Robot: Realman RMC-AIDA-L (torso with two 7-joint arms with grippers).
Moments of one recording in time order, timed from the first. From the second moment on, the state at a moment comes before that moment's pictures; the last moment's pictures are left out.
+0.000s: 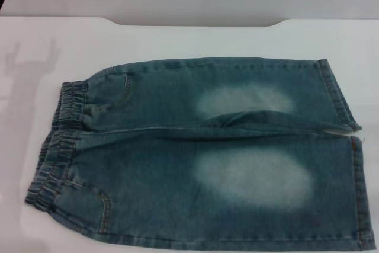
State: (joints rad) left arm -0.57 -2.07 0.97 0.12 0.24 1.12 -0.38; right arm 0.37 2.08 -0.22 0.13 -0.78 -1.49 0.40
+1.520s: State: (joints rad) left arm -0.51 -1.96 1.26 0.52 0.57 1.04 -1.07; right arm 0.41 2.07 -0.22 0.03 -0.86 -1.40 0.61
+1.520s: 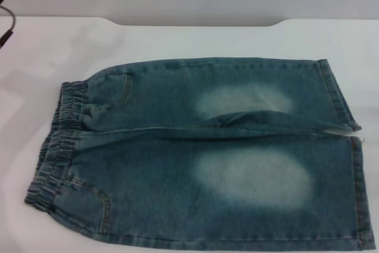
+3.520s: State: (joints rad) left arm -0.25 -1.98 0.79 1.04 2.10 1.69 -1.95; right arm 0.41 2.07 -0.22 -0.07 -0.89 -1.34 0.64
